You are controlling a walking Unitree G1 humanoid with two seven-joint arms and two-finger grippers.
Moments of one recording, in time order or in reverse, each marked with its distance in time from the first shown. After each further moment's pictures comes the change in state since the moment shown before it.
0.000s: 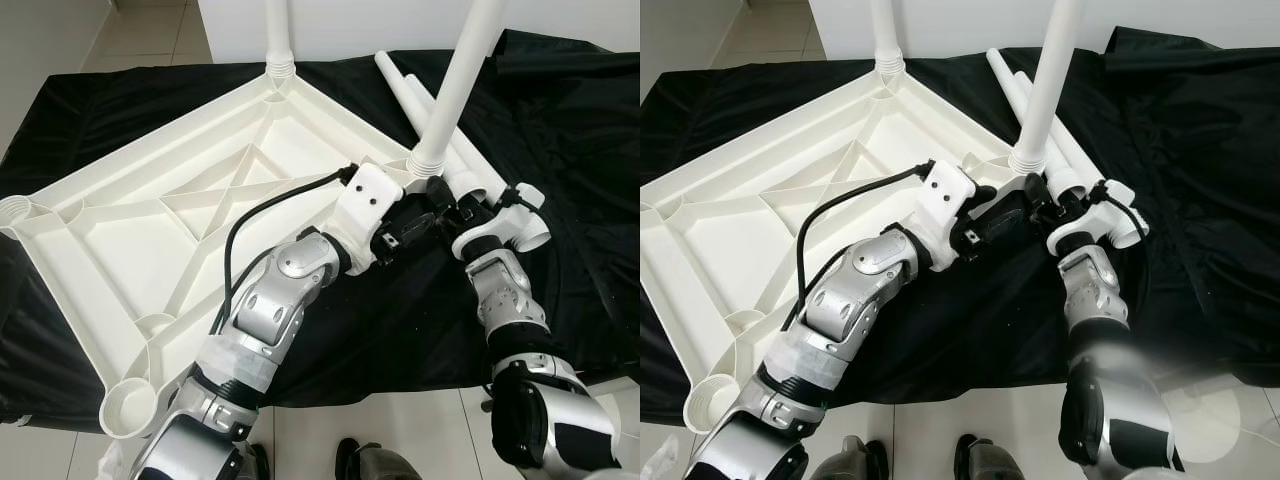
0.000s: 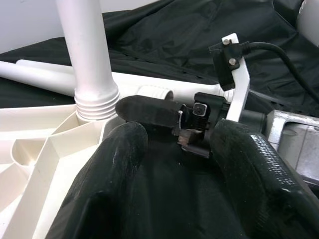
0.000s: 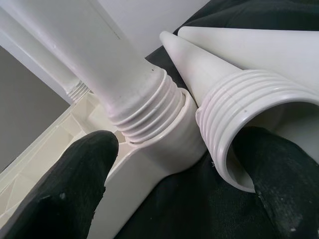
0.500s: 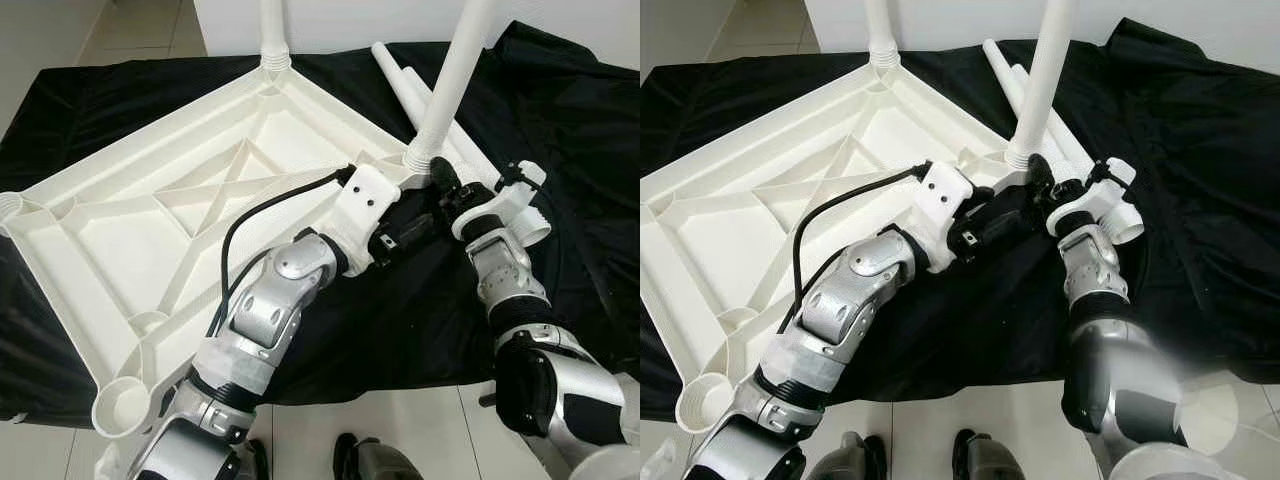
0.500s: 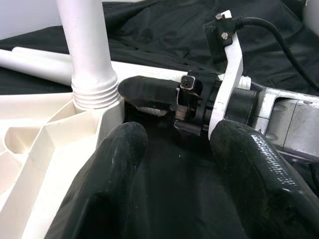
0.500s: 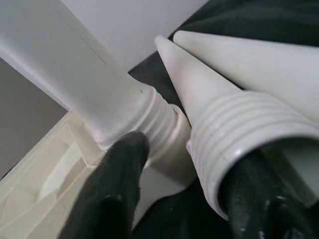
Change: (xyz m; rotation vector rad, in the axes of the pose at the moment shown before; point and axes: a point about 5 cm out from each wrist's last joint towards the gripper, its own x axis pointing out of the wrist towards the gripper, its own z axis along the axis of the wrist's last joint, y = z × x) left arm -0.003 0.001 -0.002 -0.004 0.015 0.004; right arm 0.015 0.001 0.010 0.019 -0.006 -0.002
